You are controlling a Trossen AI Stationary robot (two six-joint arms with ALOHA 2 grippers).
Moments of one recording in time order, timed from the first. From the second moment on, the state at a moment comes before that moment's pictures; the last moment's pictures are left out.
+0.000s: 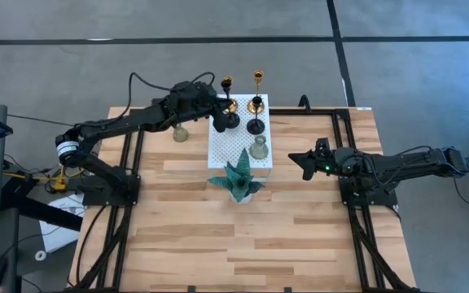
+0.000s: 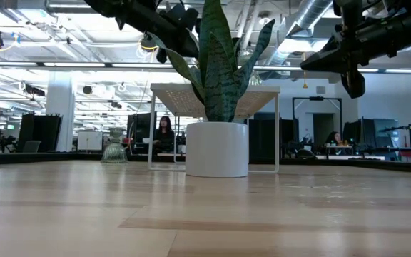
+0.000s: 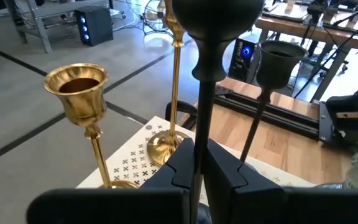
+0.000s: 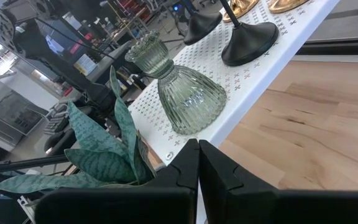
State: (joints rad) left arm 0.46 1.29 1.15 0.05 -0.04 -0.02; right arm 0.03 0.64 0.32 0.08 0.39 0.78
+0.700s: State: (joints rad) left arm 0.45 1.29 1.09 0.06 -0.02 -0.07; right arm 0.03 0.64 0.32 0.08 0.39 0.78
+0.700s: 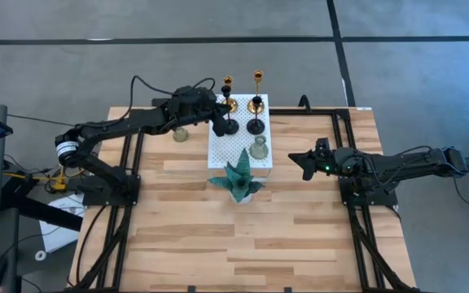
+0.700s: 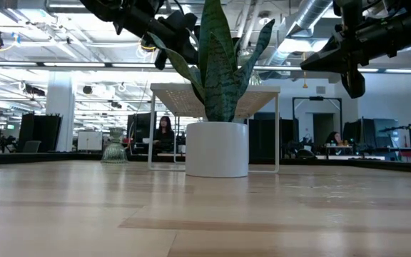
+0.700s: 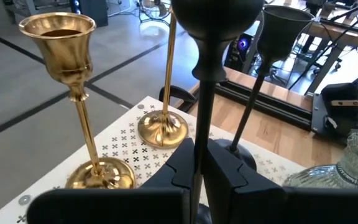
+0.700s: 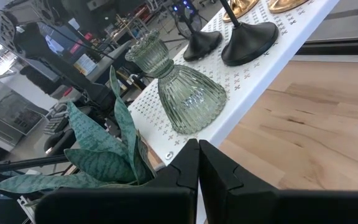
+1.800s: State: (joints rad) left arm 0.44 1.20 1.09 0.07 -0.01 -0.06; right arm 0.02 0.64 0.32 0.08 0.39 0.75
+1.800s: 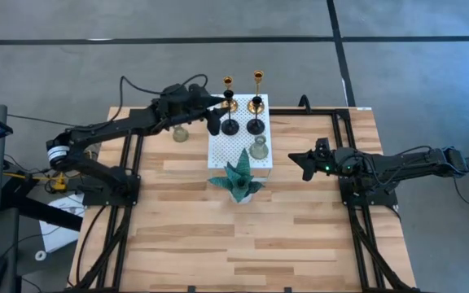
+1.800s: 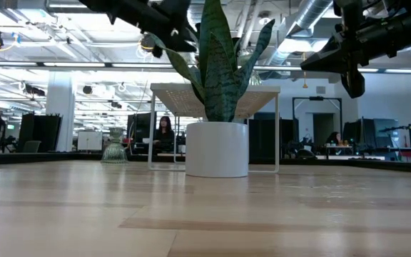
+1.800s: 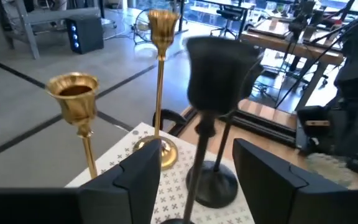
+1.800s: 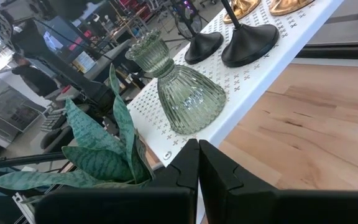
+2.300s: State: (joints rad) left arm 0.41 0.85 1.06 -0.44 -0.04 -0.03; right arm 0.02 0.64 0.32 0.08 0.39 0.75
